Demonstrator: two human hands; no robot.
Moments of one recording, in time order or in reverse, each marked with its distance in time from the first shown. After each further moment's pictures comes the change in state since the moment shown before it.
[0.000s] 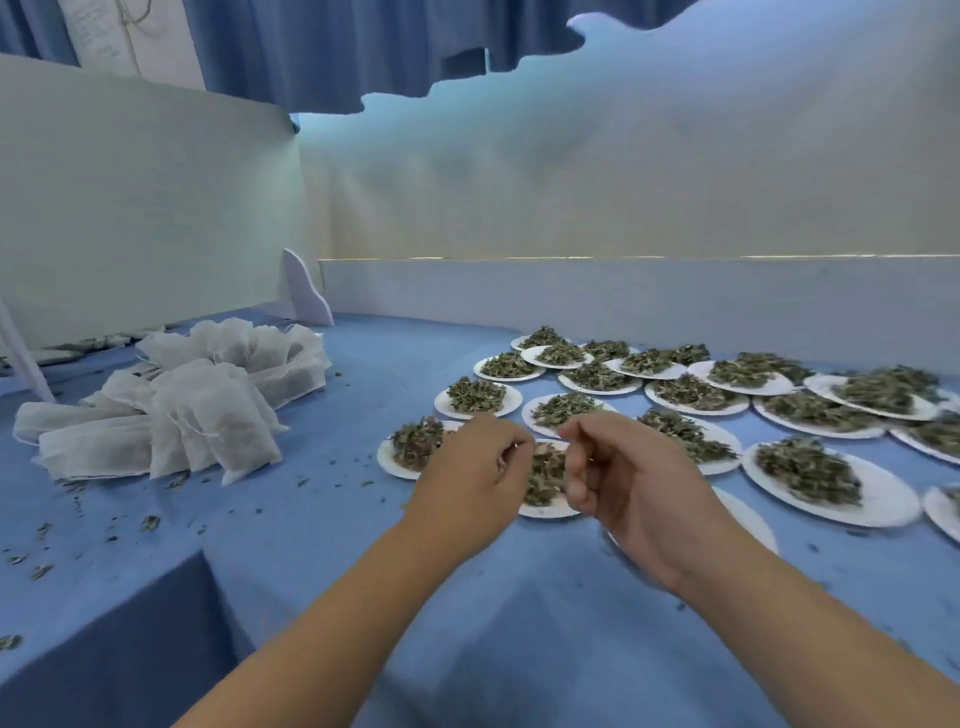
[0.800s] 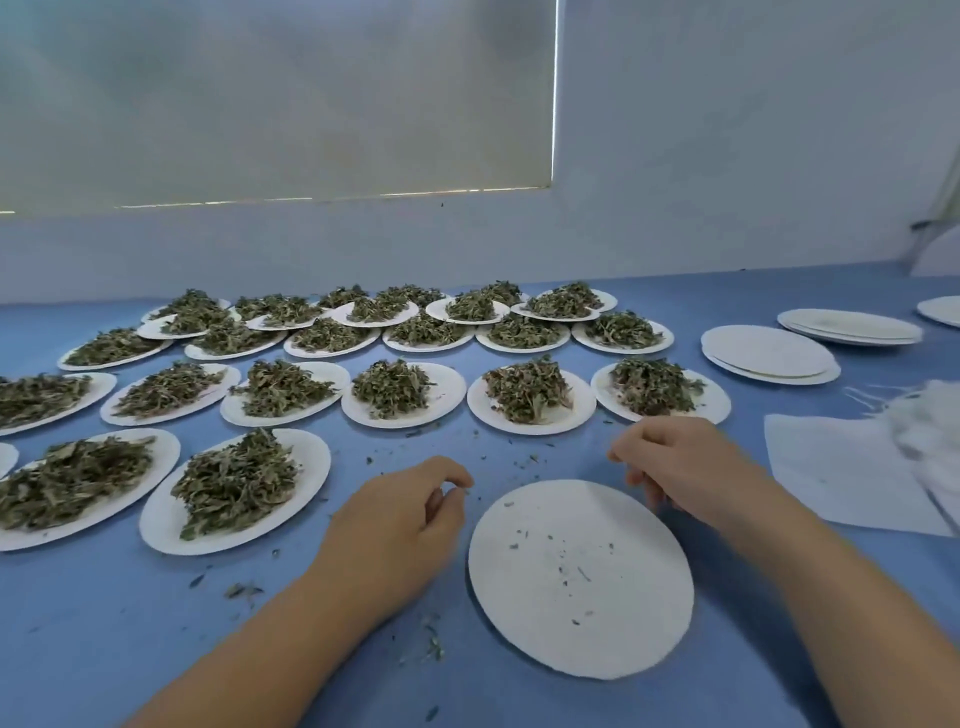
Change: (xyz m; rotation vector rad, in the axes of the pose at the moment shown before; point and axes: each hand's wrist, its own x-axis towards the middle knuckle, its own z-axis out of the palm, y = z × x) left_hand -0.028 0.202 0.219 -0.194 -0.495 0.095; right_hand -0.211 -0.114 -0.315 -0.972 0.790 0.263
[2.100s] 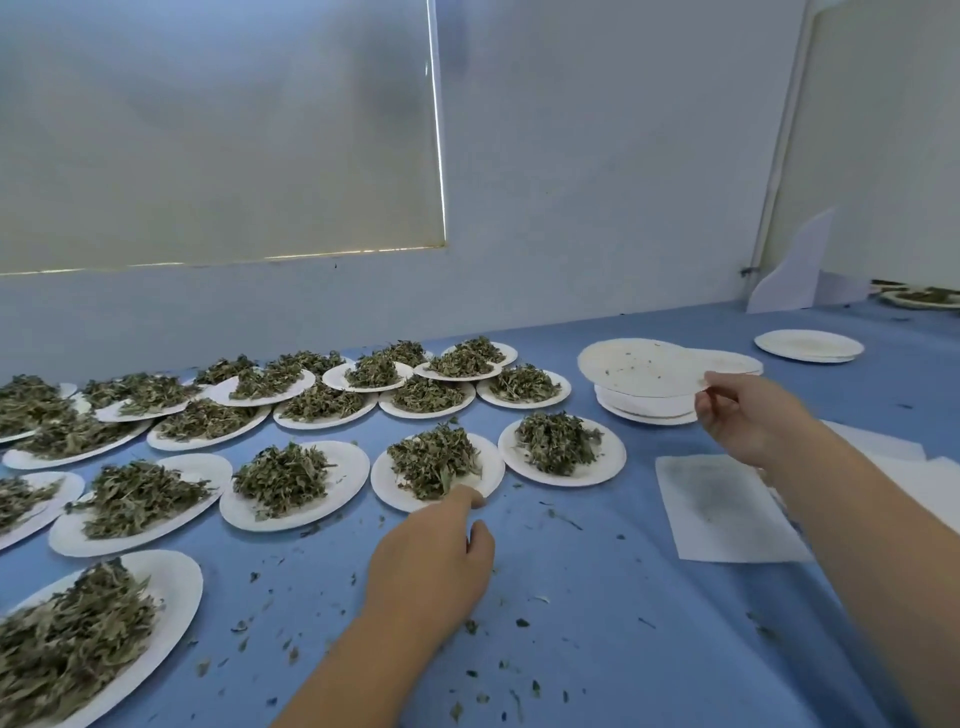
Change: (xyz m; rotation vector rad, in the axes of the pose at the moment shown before) left_hand 0.076 0.051 0.069 0.102 -0.021 0.081; right_hand 0.080 0.045 -0.156 1.106 0.467 0.224
